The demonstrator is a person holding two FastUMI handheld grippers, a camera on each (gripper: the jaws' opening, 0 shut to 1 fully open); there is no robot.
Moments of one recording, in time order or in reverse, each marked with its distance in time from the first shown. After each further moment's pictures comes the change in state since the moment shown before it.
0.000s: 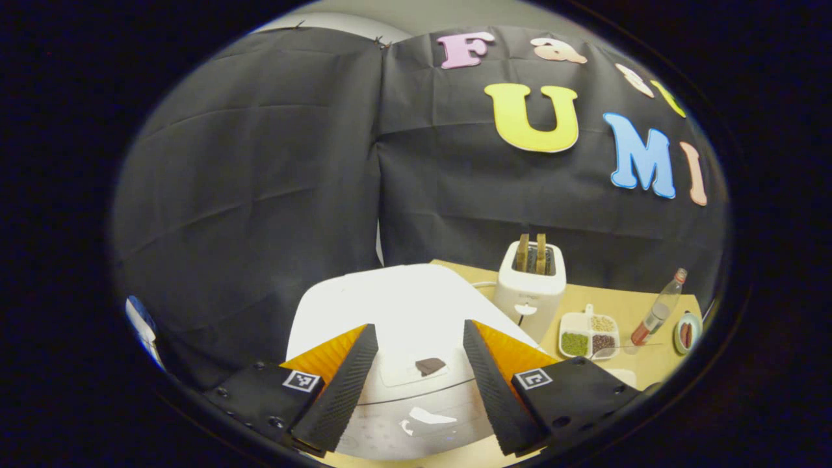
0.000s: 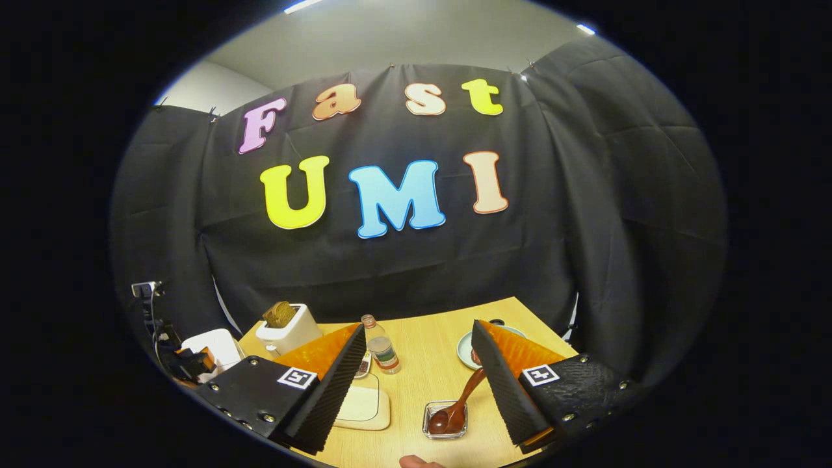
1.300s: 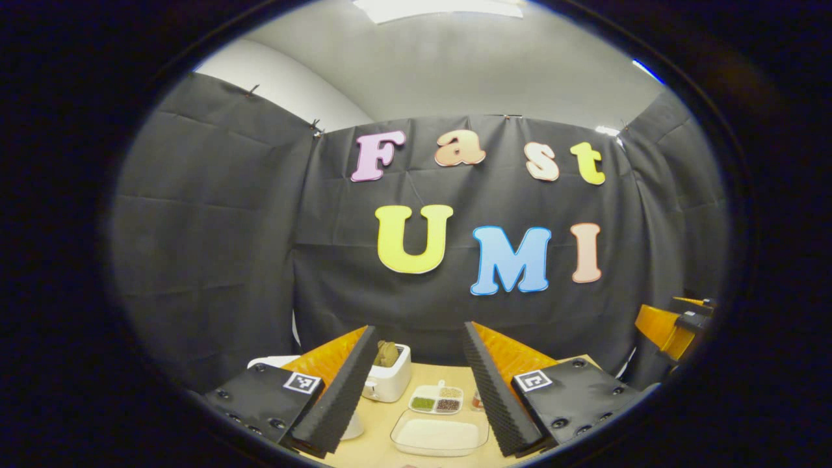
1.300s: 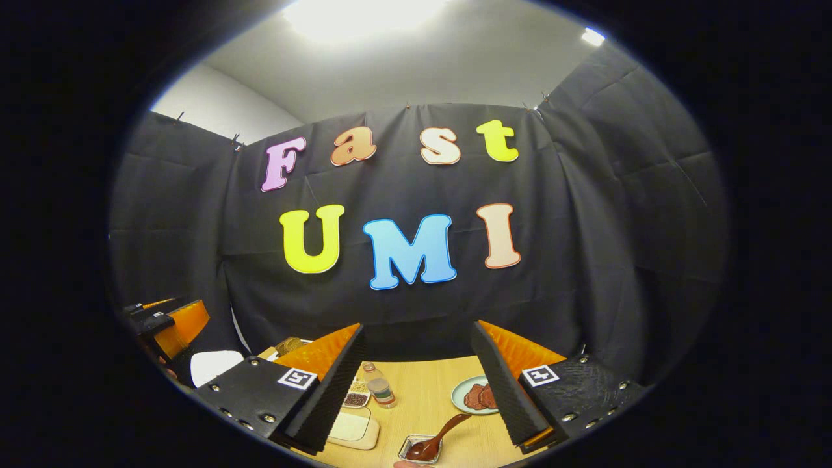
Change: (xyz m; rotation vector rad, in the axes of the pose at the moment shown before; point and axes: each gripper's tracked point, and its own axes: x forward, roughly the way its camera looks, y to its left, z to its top) left arm -0.248 -0.172 0.181 -0.009 -0.352 -0.321; right arm -0.020 -0.034 0.090 -0.037 -0.168 0.105
